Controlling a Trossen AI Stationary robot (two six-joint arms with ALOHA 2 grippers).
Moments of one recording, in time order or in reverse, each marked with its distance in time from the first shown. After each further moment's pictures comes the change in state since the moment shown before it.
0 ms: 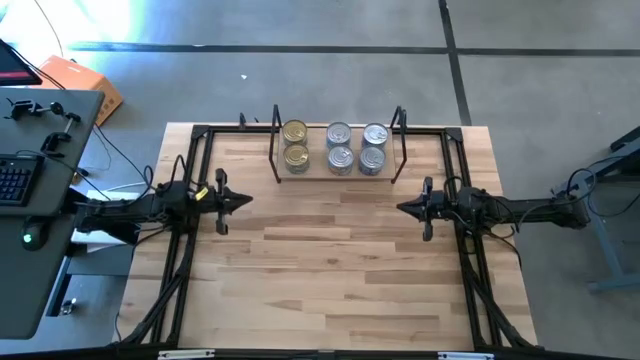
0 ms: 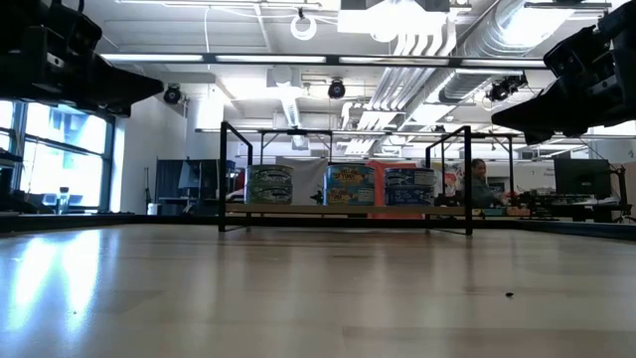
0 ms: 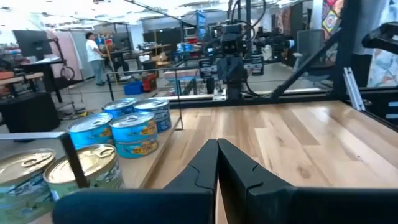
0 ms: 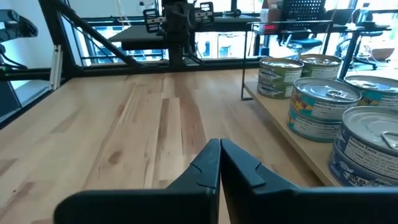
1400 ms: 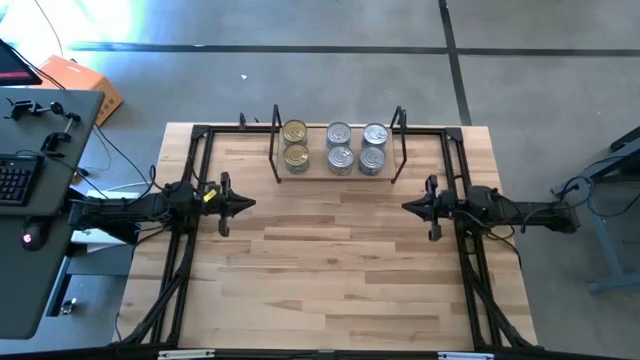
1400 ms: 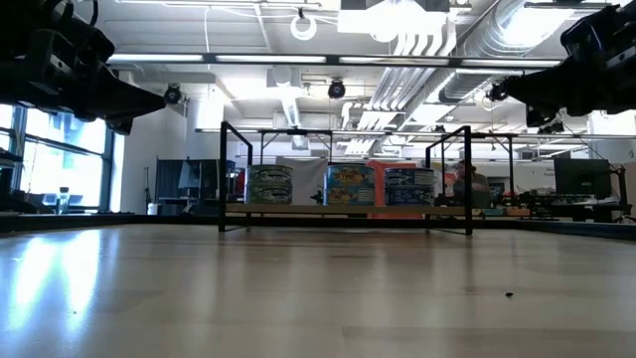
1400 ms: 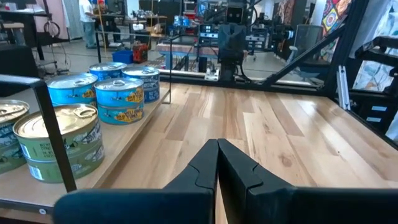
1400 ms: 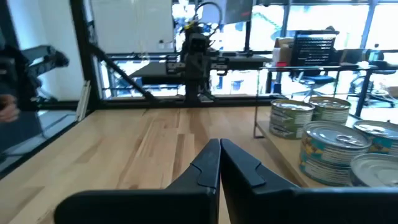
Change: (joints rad) left arm 0.007 0.093 0.001 -0.005 0.020 -0.163; right arm -0.006 -0.167 0.000 -0.010 -0.066 -0.022
